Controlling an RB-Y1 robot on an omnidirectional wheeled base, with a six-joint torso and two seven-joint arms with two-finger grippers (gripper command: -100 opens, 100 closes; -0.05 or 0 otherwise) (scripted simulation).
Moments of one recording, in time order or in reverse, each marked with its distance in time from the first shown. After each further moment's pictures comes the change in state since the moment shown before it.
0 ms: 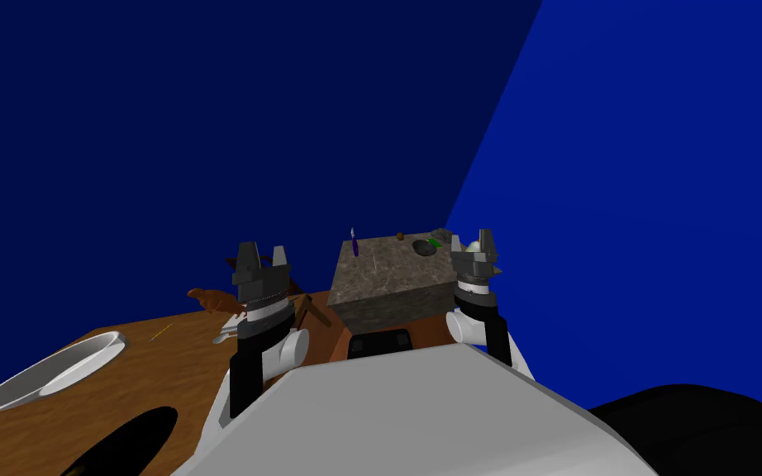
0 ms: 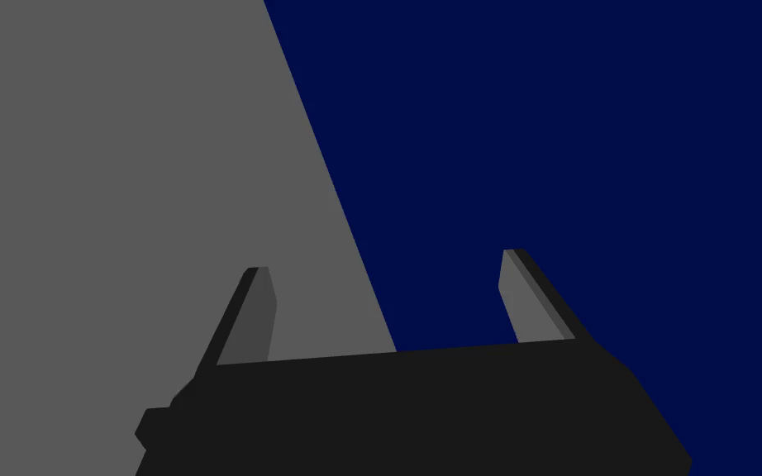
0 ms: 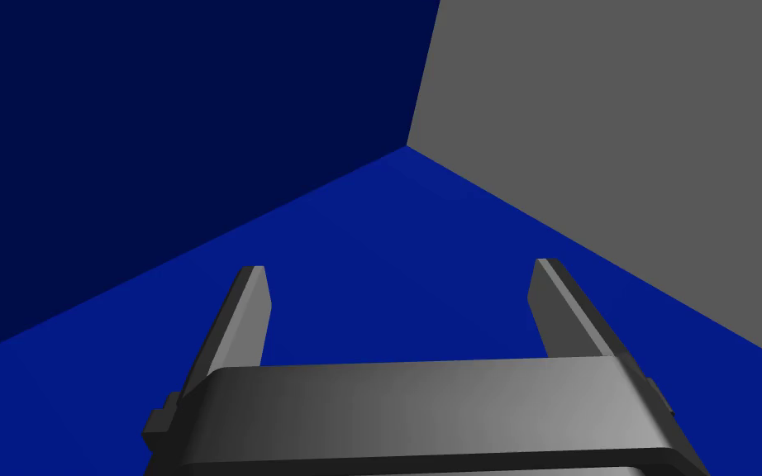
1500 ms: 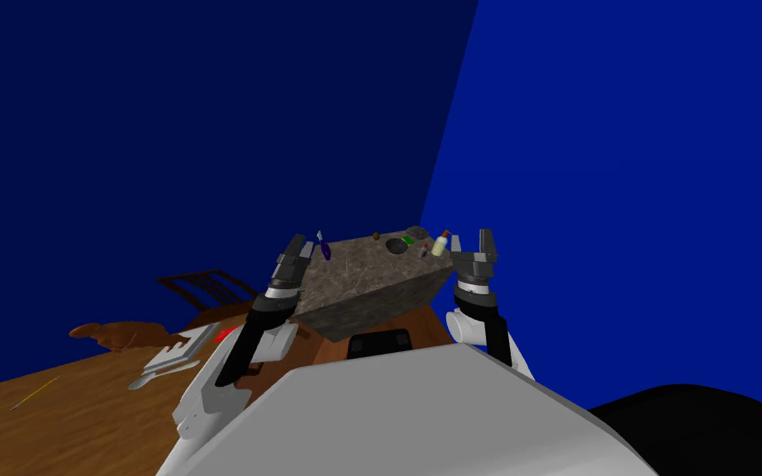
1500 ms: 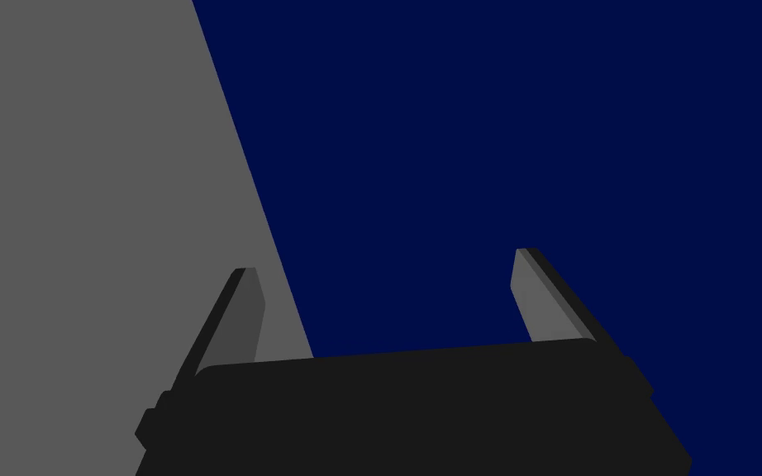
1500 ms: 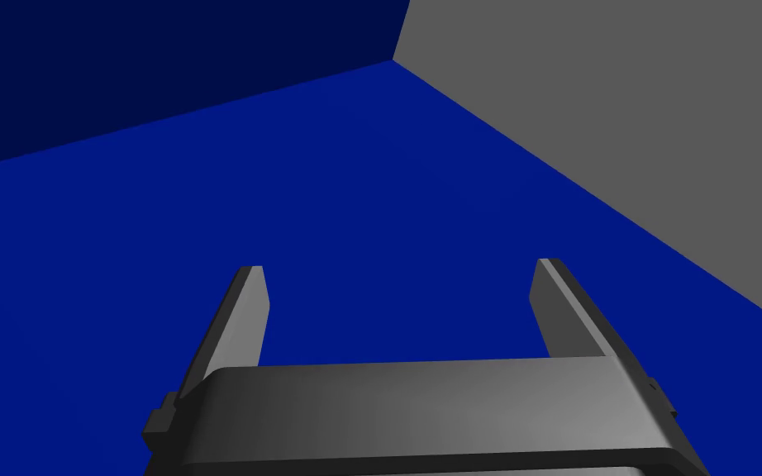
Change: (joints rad) left arm -0.128 0.414 -0.030 0.052 0.007 0.191 -0.007; right arm 0.000 0.000 0.000 0.000 0.000 0.000 0.000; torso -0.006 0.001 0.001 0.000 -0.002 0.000
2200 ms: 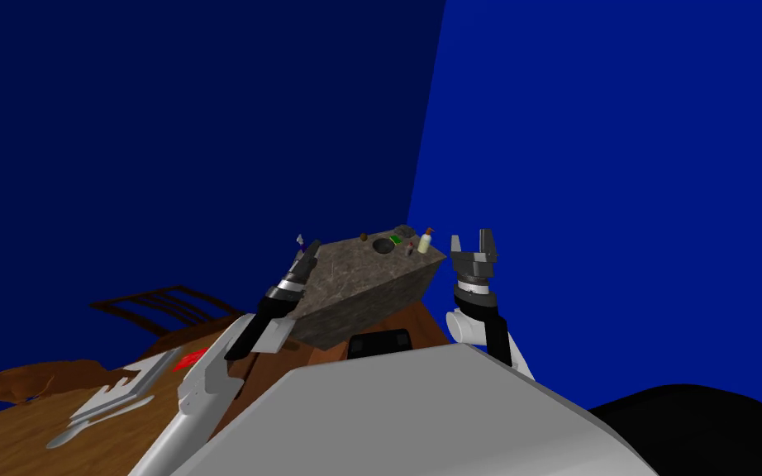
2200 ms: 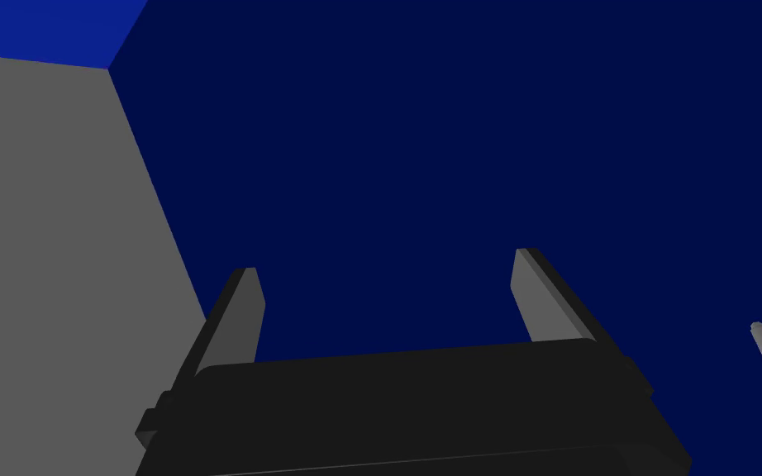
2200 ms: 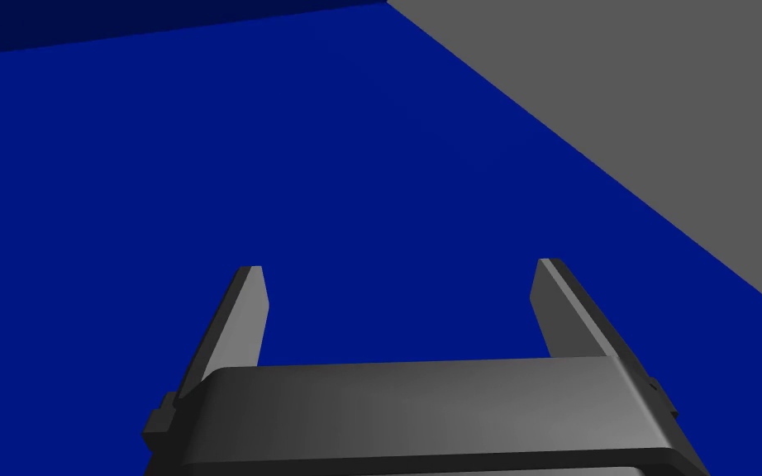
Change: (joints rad) left arm -0.062 0.168 -0.029 0.103 0.012 0.165 -0.003; right arm 0.000 0.000 0.000 0.000 0.000 0.000 0.000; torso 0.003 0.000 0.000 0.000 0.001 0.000
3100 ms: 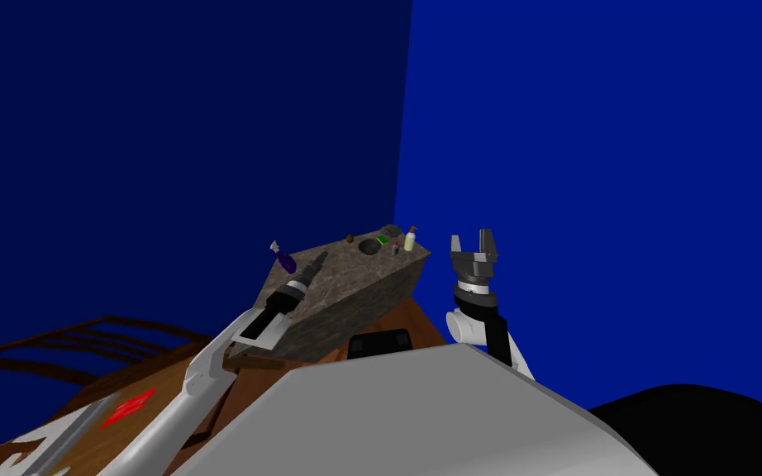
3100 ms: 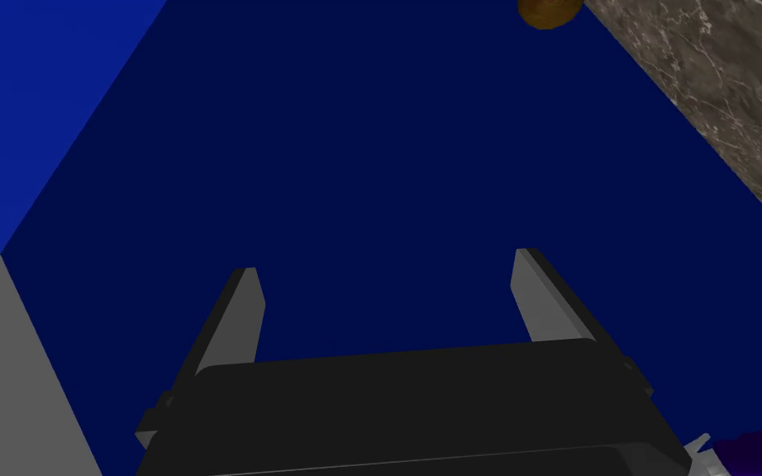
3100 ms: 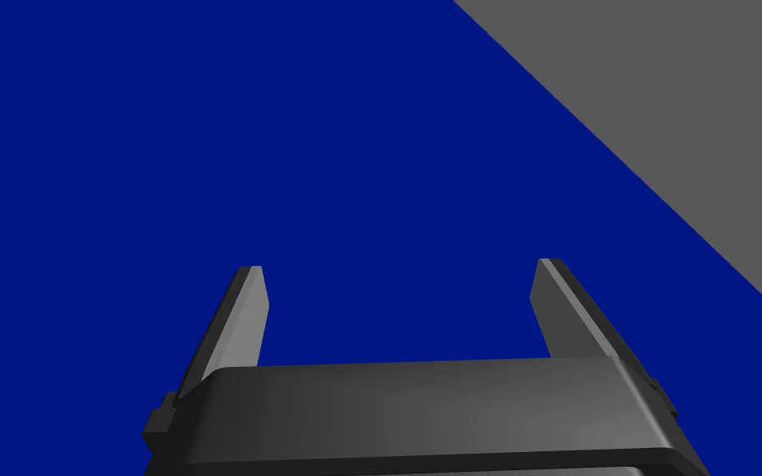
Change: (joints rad) left arm -0.051 0.158 -0.070 0.150 0.019 0.205 -0.005; right arm 0.000 0.000 0.000 0.000 0.000 0.000 0.000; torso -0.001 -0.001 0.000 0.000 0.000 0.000
